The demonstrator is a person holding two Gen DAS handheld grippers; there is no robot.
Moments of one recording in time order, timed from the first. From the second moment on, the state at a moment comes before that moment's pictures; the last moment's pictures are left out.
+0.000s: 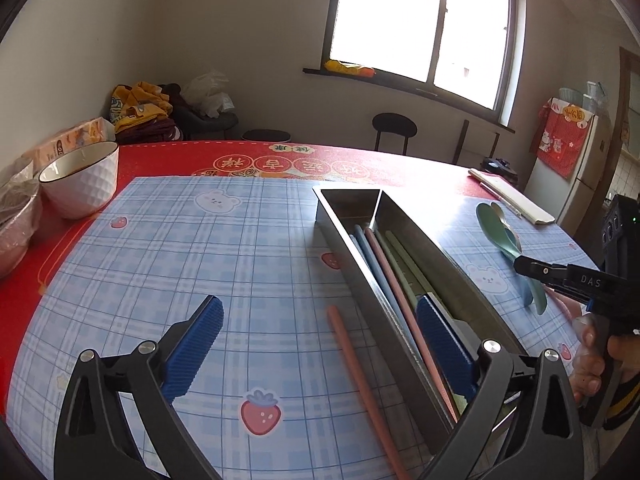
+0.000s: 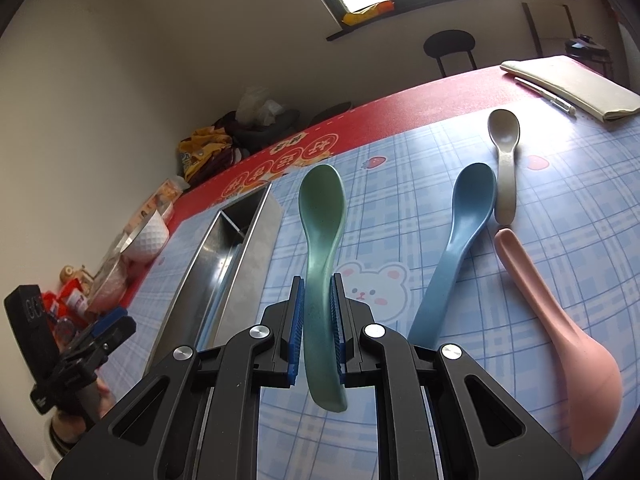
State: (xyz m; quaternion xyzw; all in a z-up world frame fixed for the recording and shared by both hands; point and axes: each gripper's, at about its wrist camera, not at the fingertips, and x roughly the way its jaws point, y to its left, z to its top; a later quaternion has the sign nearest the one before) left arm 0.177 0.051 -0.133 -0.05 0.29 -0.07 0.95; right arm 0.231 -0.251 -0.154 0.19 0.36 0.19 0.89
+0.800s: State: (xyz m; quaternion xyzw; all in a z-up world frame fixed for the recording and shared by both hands) left arm 0.183 0.080 -0.142 -0.13 0.33 -0.04 0.94; right arm 0.290 -0.115 -0.131 0.10 0.47 0.15 0.86
